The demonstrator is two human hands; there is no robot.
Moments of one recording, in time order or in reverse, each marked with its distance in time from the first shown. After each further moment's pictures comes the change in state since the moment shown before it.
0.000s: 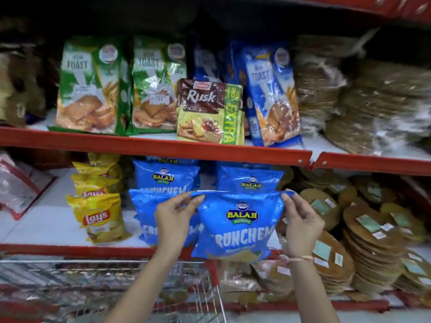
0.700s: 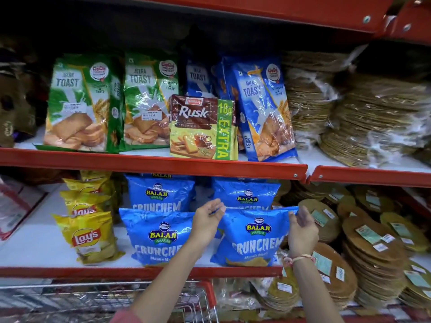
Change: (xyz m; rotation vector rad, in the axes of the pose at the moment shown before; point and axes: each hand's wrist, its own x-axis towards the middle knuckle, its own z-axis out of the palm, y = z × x) left_hand 0.028 -0.023 0.078 0.058 -0.326 -0.261; right_hand 0.059 0.042 -0.012 -0.423 0.078 0.140
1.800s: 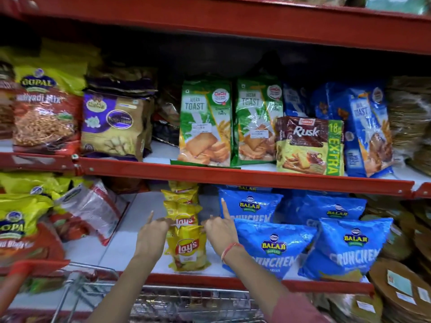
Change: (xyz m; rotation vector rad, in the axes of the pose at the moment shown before) left_hand 0.006 -0.006 -0.402 1.490 0.213 0.267; right_hand -0.302 -0.082 0.305 -1.259 -0.714 -1.160
